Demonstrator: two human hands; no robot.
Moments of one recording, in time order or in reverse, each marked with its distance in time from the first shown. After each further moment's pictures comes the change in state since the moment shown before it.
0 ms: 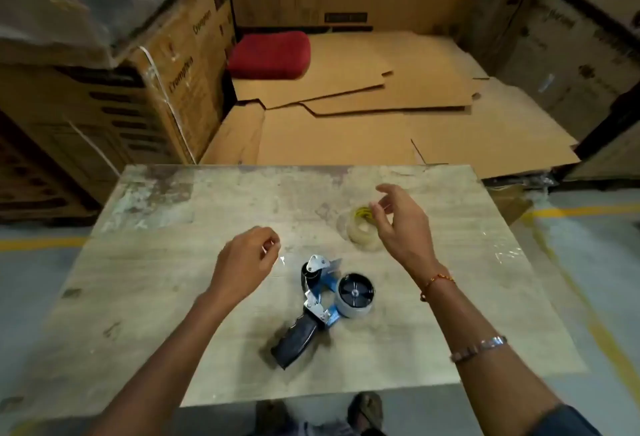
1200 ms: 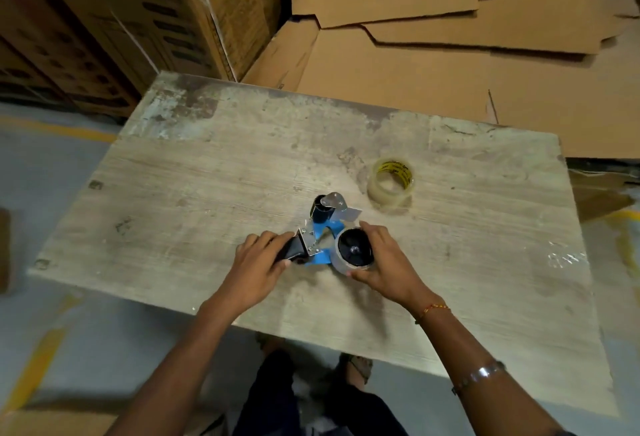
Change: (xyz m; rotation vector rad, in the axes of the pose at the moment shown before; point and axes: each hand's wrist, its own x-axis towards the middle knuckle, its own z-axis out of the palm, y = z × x) left_hand -0.087 0.017 0.099 0.109 -0.232 -0.235; right_hand -0.079 0.106 0.067 0.138 -0.783 -0.053
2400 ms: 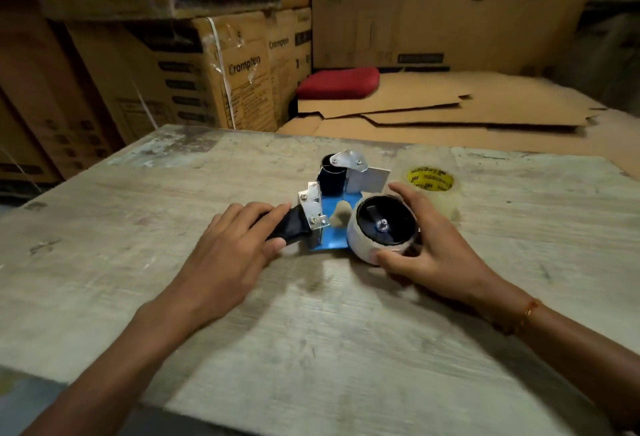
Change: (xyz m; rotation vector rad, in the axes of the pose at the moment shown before) left_hand 0.045 -0.077 0.055 0.315 0.537 0.430; right_hand 0.063 0.059 0.038 0.051 0.422 -0.517
